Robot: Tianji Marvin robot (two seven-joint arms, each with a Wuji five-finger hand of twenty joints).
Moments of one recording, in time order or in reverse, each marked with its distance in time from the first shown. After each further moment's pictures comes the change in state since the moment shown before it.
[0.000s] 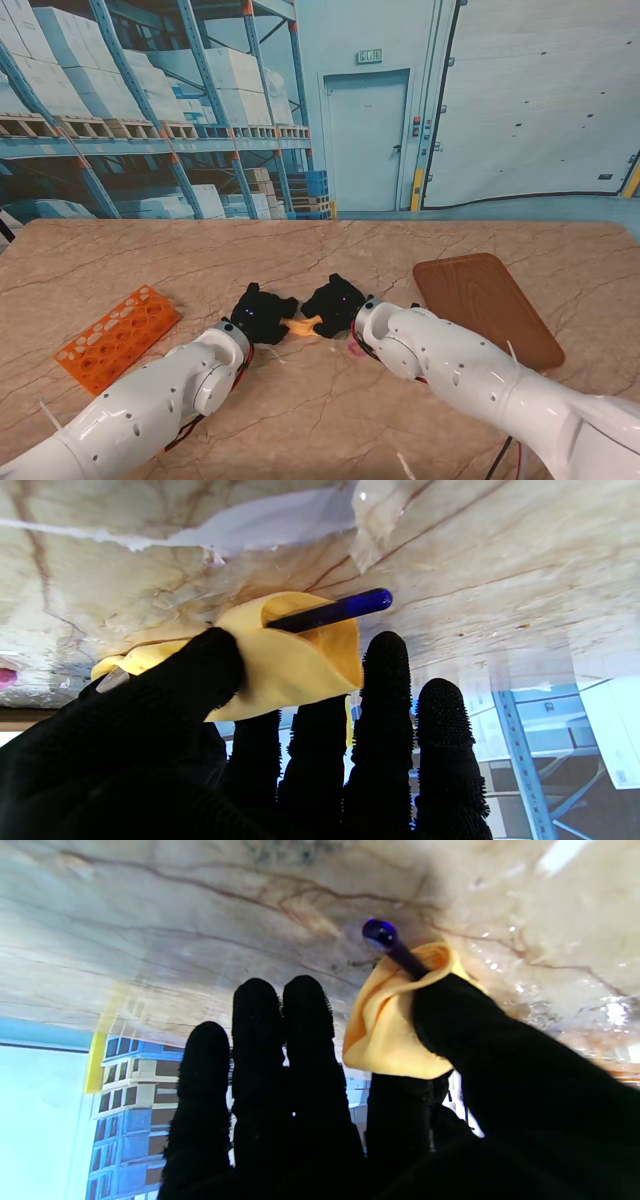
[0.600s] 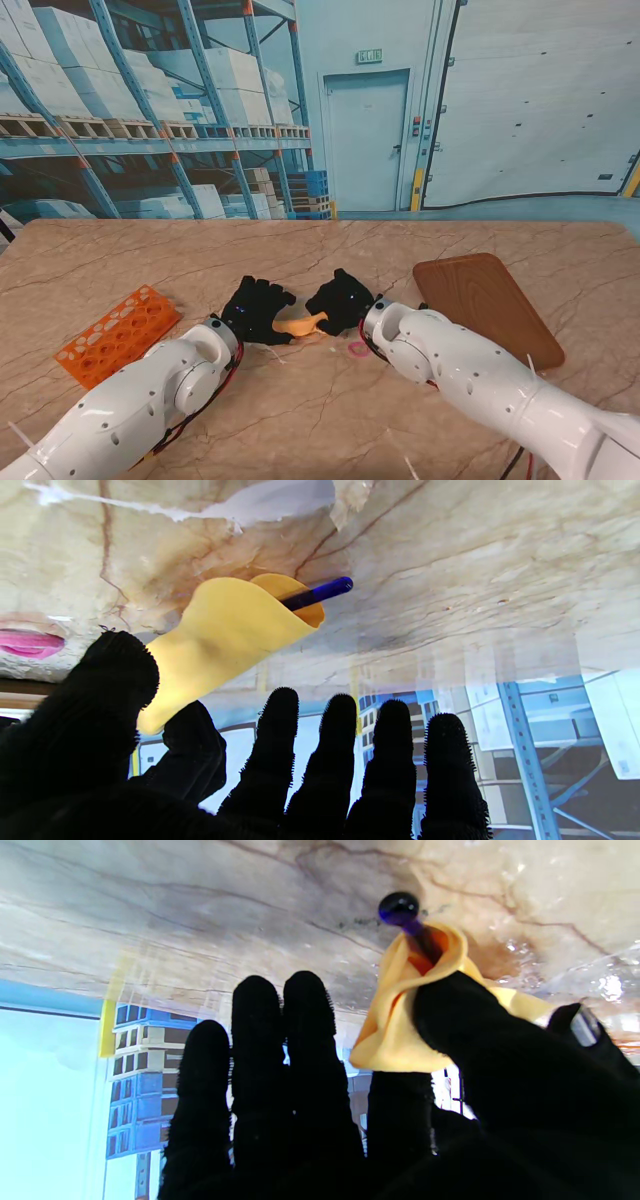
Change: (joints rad) left arm 0.096 0.040 -0.160 -0.136 0.061 -0.104 -0.104; right arm -0.067 0.050 0.111 -0.085 -0.076 -0.031 -0.040; left_hand -0.197 0.076 -0.304 0.040 -0.107 0.135 -0.603 -0.145 -0.468 0.103 -0.383 -0.218 -0.477 0.023 -0.433 -0.112 -0.265 -0.020 -0.384 -0.119; right_hand 0.000 -0.017 0.001 -0.021 0.052 -0.010 -0.016 -0.028 0.032 -0.010 -0.013 -0.019 0.023 -0.001 0.000 0.000 0.012 0.000 0.009 -0.006
